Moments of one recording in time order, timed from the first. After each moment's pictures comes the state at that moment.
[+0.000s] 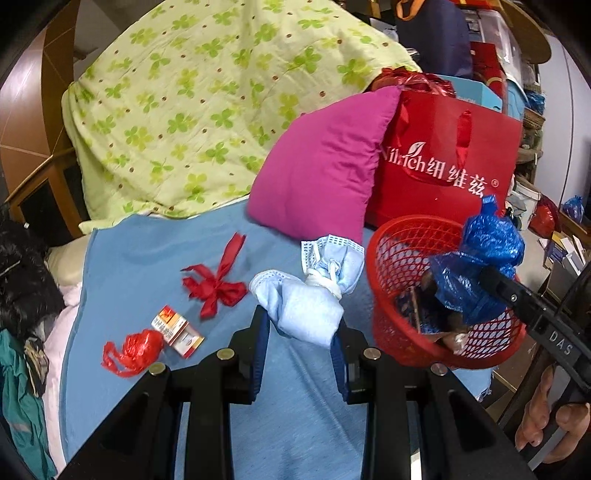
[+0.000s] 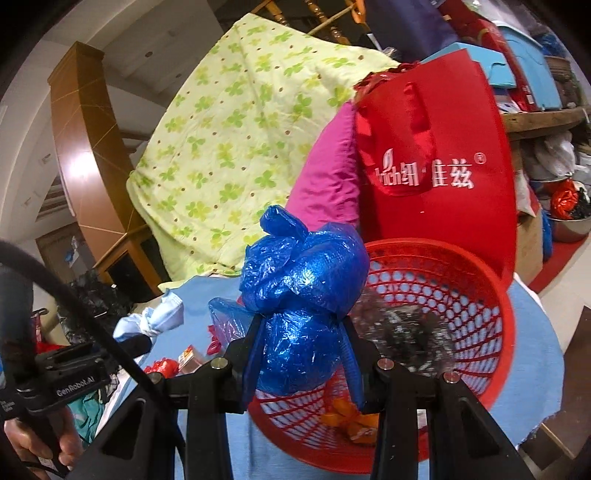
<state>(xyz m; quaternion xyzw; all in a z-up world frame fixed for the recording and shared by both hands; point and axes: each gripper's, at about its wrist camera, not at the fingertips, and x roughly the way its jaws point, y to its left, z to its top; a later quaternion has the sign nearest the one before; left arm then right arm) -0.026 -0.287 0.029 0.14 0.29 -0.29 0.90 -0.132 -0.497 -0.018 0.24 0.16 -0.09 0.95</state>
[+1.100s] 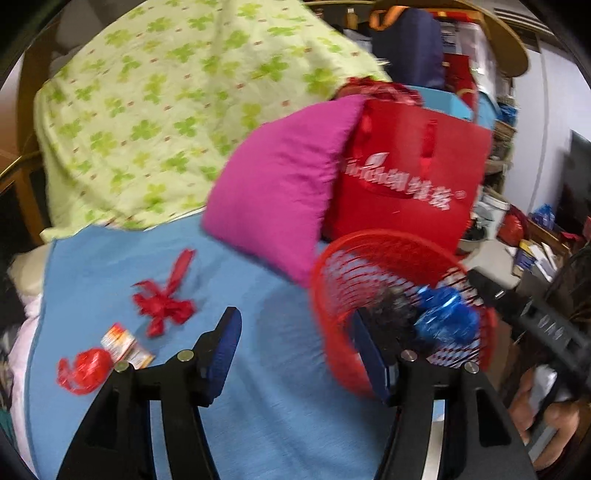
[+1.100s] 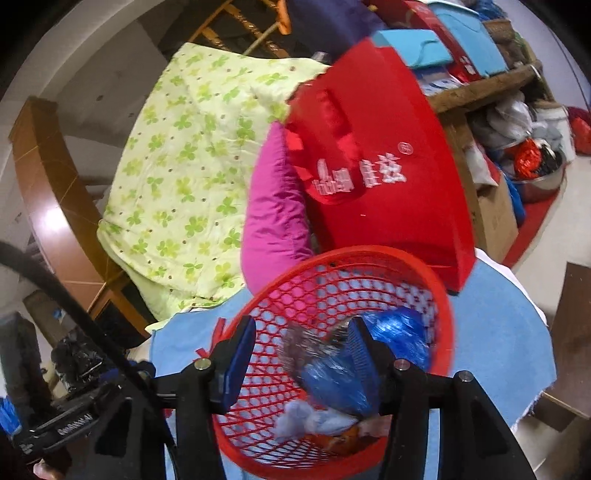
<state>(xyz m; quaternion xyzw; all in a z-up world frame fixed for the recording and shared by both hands) -0.020 -0.306 0.018 0.11 0.29 -0.34 0.89 -0.153 -0.536 -0.022 0.32 0.13 -0.14 0.93</state>
